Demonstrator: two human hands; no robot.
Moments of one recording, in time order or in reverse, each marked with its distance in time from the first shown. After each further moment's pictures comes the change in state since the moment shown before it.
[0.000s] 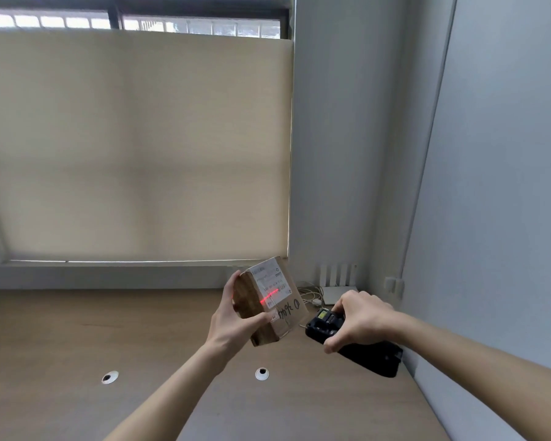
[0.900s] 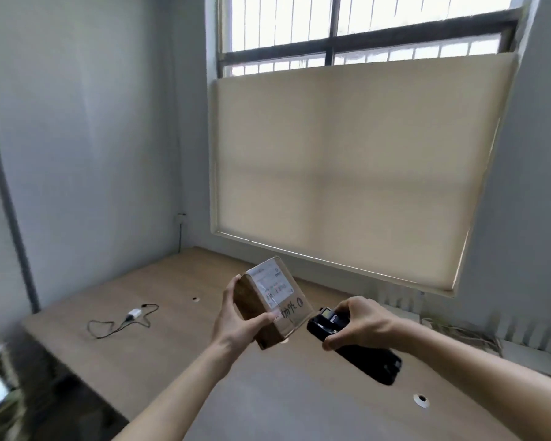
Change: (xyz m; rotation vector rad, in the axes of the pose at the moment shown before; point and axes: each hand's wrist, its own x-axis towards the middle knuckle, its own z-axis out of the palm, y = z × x) left_hand -0.196 -0.051 -0.361 -0.163 0.455 -0.141; right_hand -0.072 -0.357 0.096 0.172 -0.255 -0.501
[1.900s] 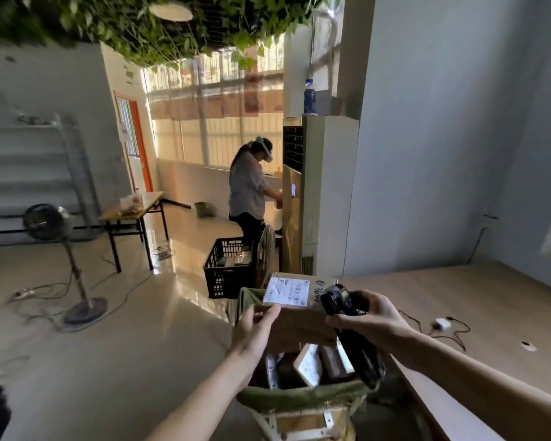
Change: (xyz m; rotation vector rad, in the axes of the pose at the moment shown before) left_hand -0.179 -0.047 -0.683 0.073 0.926 -0.243; right_hand 0.082 -0.645 0.427 0.584 -0.509 -0.719
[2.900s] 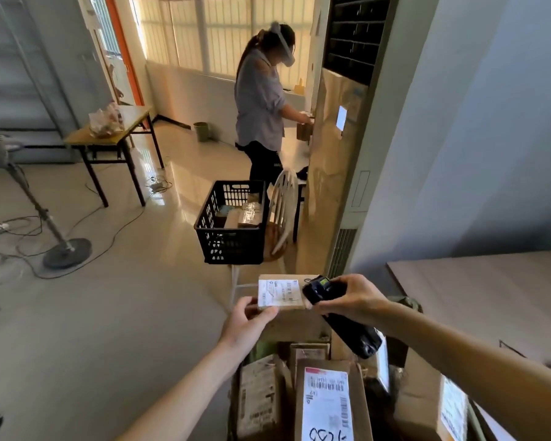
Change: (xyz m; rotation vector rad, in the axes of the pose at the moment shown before) left_hand 0.457 -0.161 -0.039 0.175 -0.025 -0.256; right_hand 0.498 0.146 0.137 -0.300 -0.268 0.316
